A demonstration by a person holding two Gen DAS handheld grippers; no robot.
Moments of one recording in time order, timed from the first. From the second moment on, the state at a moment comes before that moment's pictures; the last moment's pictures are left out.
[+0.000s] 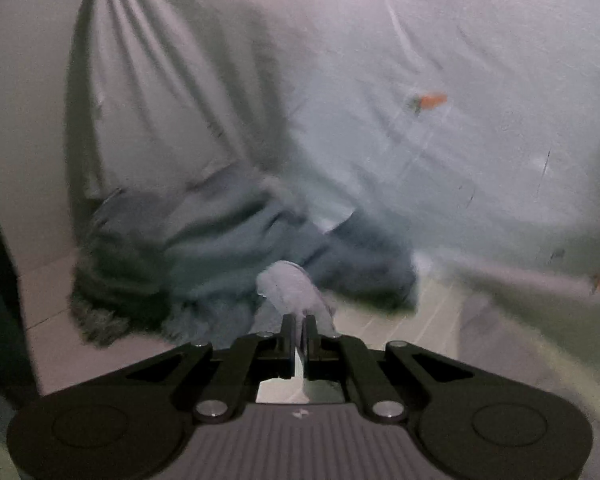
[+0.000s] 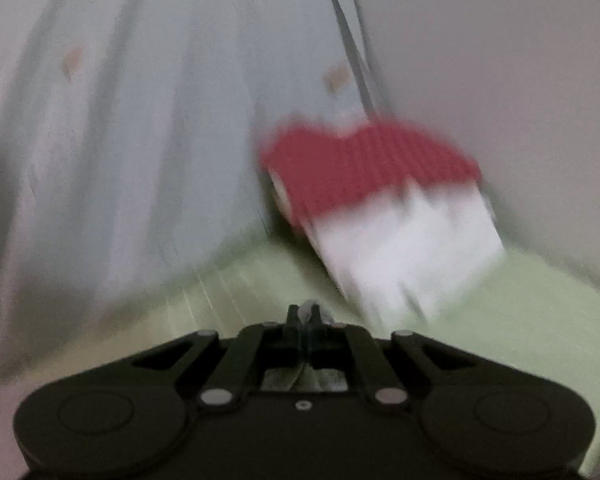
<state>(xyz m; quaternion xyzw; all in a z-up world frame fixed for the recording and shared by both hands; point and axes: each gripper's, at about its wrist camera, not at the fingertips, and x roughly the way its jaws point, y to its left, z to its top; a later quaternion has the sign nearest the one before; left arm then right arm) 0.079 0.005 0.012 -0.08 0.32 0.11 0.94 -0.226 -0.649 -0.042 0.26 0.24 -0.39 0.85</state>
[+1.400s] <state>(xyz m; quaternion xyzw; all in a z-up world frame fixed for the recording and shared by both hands) 0.211 -0.079 -0.117 0.02 0.53 0.04 0.85 -0.052 -0.695 -0.129 0.28 0.43 -0.39 0.77</state>
